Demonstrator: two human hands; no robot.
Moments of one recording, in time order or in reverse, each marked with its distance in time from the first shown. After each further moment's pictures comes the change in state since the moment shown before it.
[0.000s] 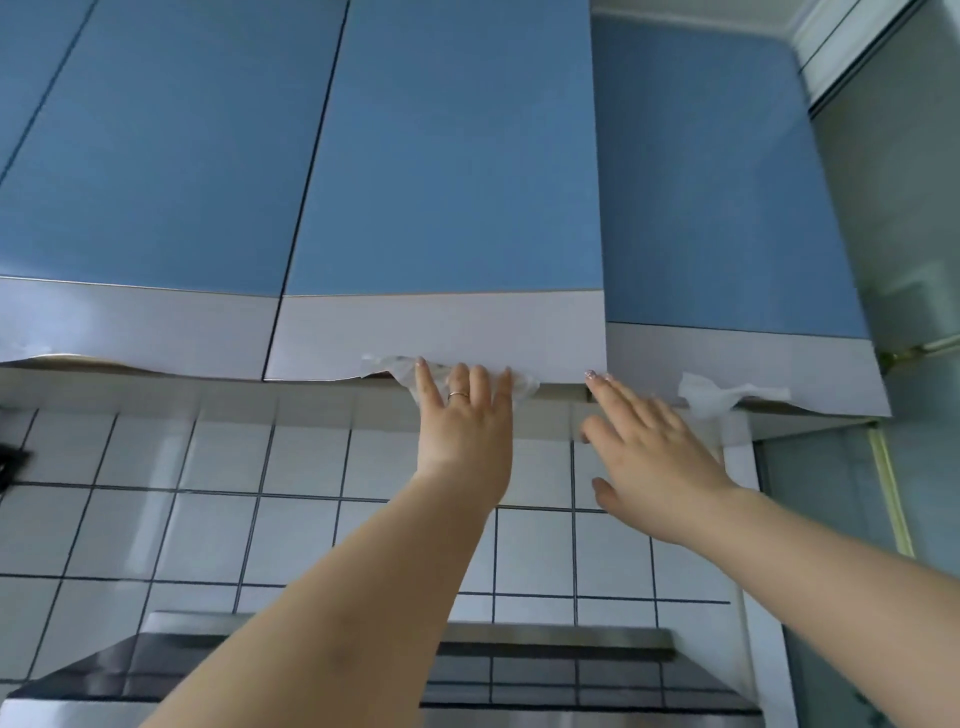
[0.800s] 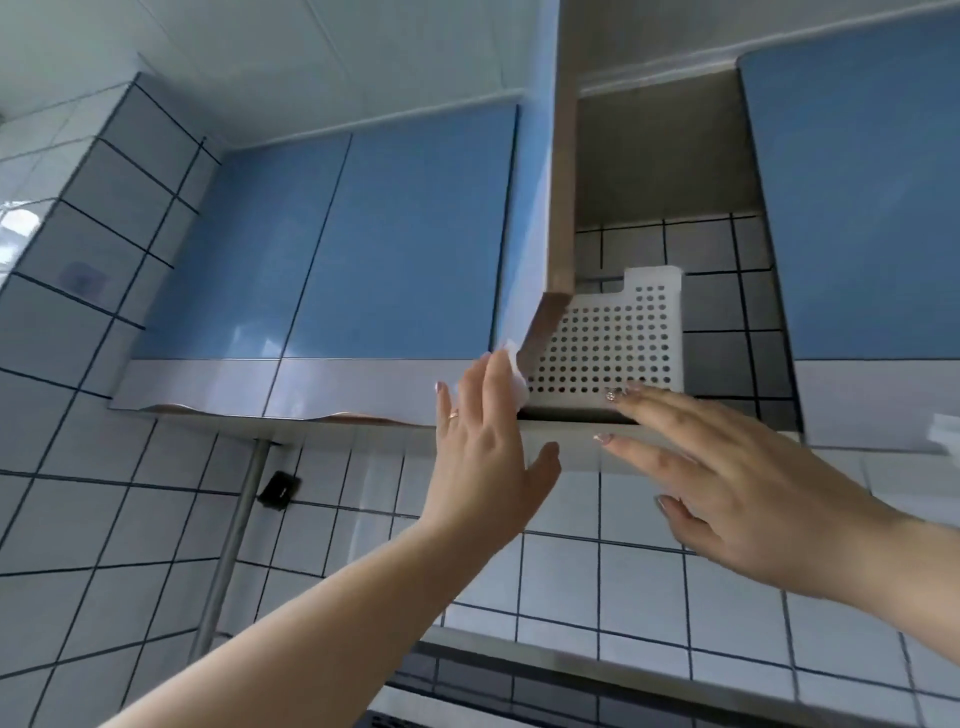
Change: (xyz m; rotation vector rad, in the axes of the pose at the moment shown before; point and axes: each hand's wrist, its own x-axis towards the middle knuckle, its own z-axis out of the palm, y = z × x) left_hand -0.088 -0.150 -0.066 -0.583 0.448 -0.093; right_hand 0.027 -0.098 -0.097 0.165 0.555 -0.533
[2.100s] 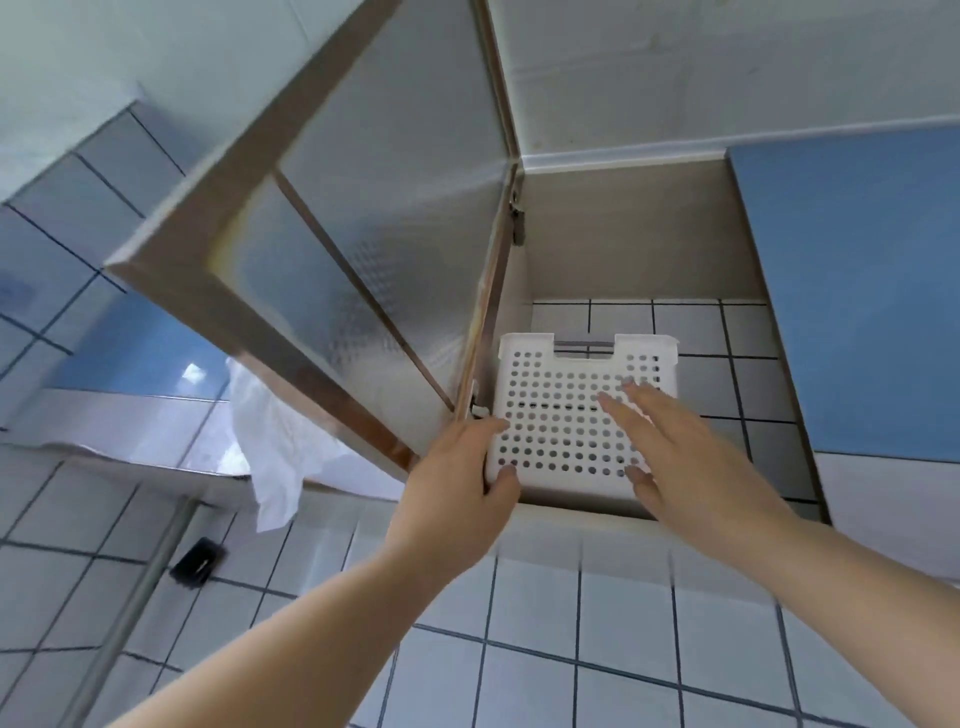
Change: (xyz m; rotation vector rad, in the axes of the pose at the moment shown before) left_hand 0.057 -0.048 0.064 -0.085 -0.079 -0.148; right_hand 0.043 0.090 0.103 0.070 -0.129 0.466
